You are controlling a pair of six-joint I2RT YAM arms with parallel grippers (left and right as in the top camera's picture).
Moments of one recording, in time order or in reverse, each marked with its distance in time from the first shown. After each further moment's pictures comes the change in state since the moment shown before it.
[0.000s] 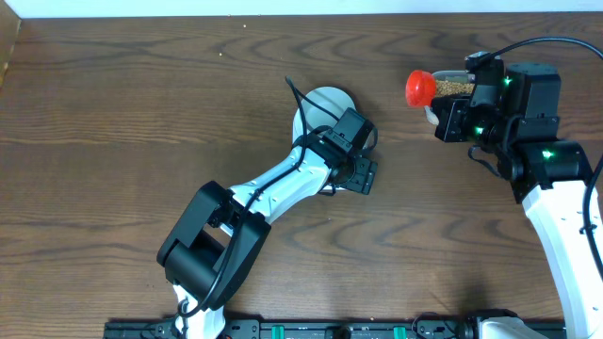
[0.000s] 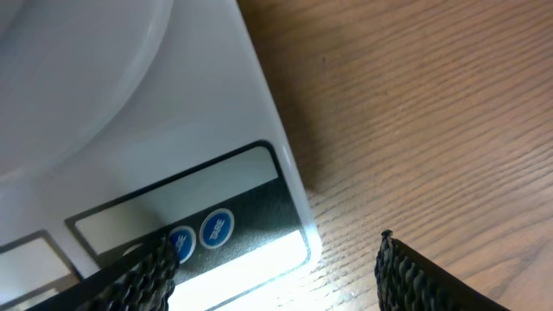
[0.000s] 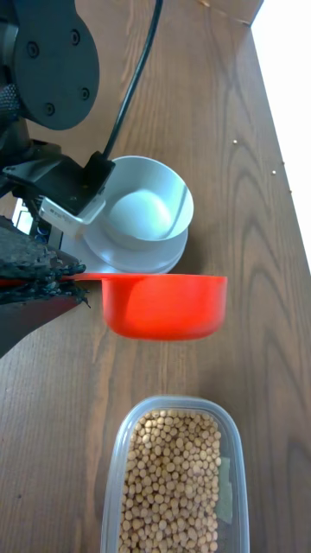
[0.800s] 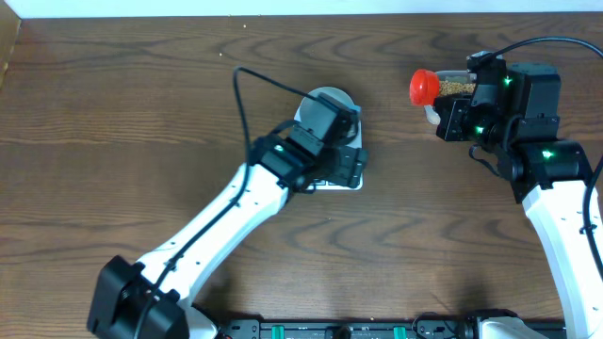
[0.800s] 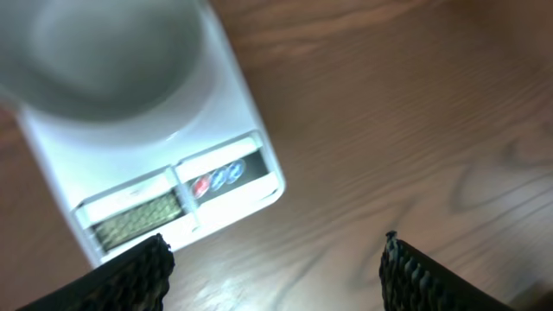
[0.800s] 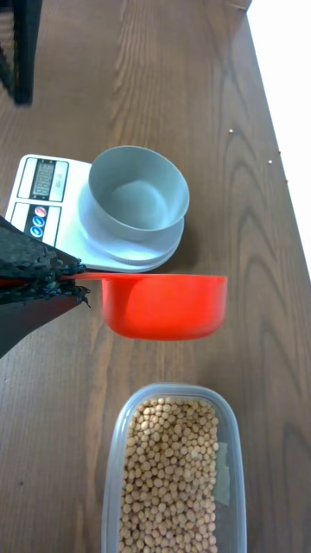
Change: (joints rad) left arm 0.034 -0.367 0.000 -0.186 -0.017 0.041; right arm 0.000 0.000 0.000 0.003 0.028 0.000
